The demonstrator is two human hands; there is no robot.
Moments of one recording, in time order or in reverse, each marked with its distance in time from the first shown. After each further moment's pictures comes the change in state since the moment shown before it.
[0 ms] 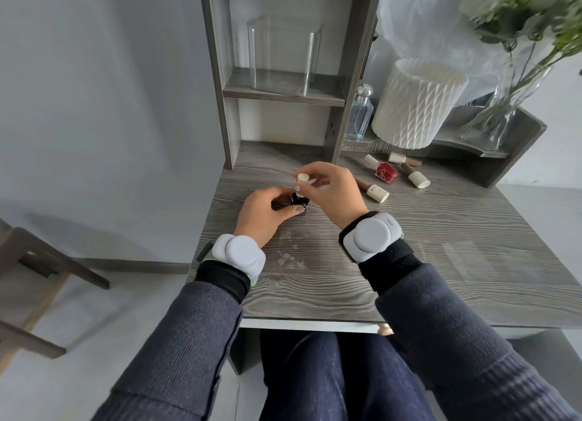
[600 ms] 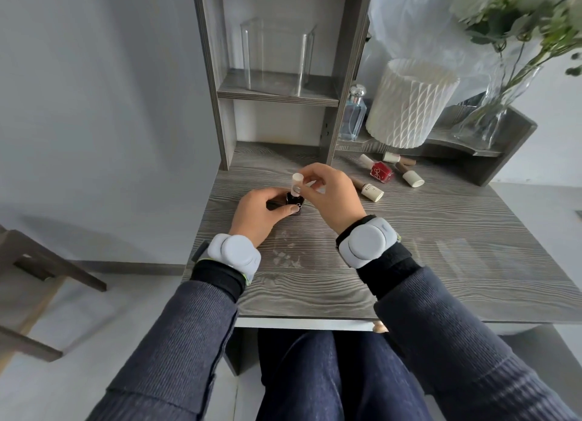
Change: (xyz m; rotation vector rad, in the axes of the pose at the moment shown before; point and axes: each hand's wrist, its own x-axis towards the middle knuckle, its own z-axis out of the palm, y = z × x) left_hand -0.002 0.004 -0.001 0.005 -0.007 0.011; right_hand -0.010 -0.003 -0.005 -0.060 0.014 -0.023
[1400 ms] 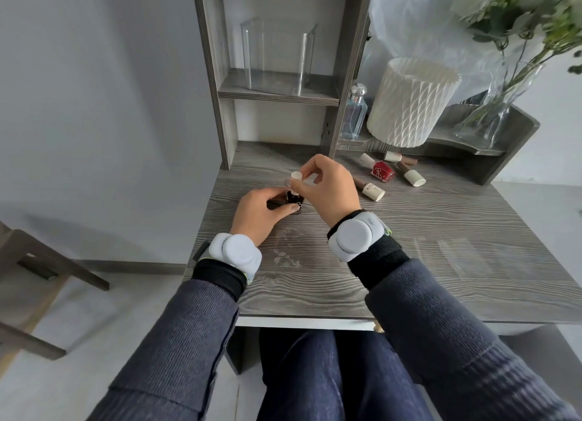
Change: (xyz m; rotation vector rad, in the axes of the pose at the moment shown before) left_hand 0.001 -0.004 0.000 0.018 0.002 -0.011; right_hand 0.007 -0.004 0.006 -0.073 0.103 0.062
